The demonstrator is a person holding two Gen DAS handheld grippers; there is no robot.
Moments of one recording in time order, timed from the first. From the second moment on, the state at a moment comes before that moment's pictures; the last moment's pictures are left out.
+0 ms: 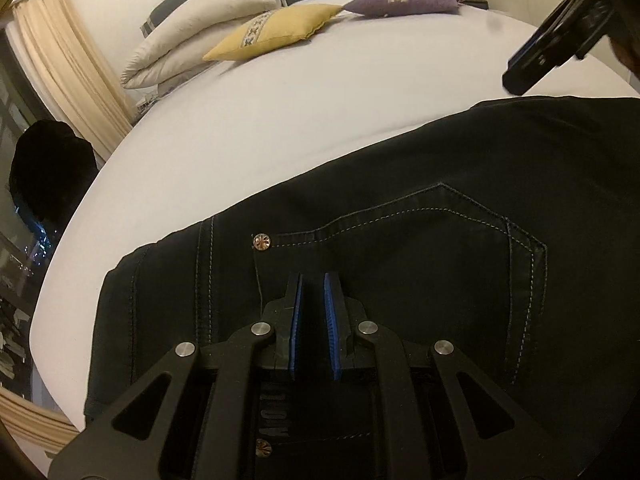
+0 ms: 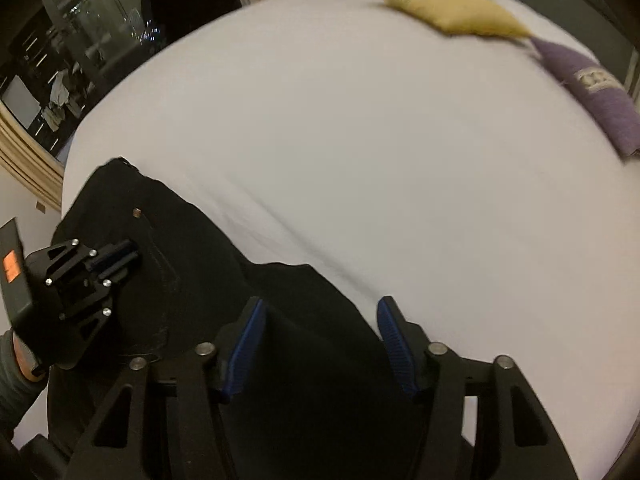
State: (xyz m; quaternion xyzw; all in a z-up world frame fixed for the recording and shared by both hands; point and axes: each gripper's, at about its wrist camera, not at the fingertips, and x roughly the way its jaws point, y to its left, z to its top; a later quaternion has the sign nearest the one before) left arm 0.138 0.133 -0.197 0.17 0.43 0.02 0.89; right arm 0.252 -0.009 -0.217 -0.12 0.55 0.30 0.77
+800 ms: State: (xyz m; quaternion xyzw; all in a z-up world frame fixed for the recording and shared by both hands) left arm 0.094 0.122 -0.209 0.18 0.38 0.04 0.91; right arm 0.264 -0.065 -0.259 0.06 0.55 0.20 0.81
